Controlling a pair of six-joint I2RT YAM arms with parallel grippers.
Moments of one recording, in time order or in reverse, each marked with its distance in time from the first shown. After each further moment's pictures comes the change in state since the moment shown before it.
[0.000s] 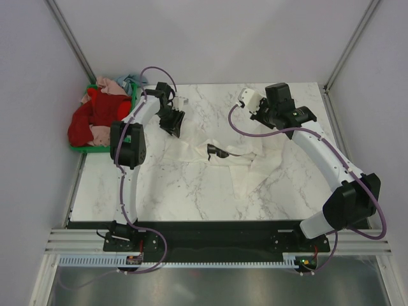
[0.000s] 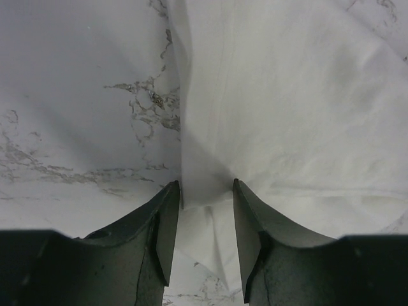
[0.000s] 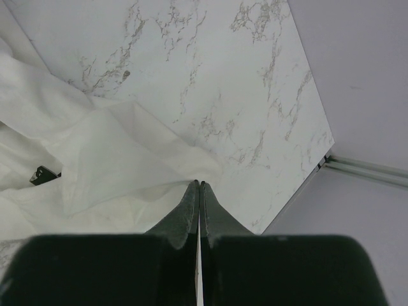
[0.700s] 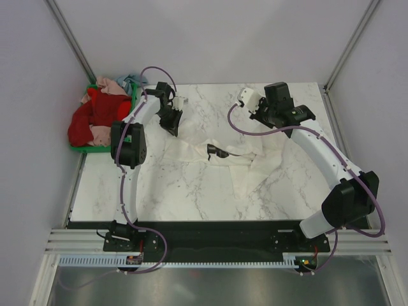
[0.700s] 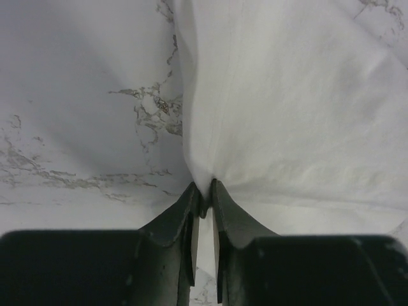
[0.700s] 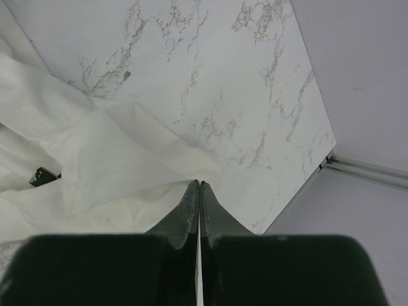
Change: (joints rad) left arm 0.003 0.026 0.023 -0.006 -0.003 -0.011; right arm 0.000 0.017 0.016 -0.007 -0.001 0.000
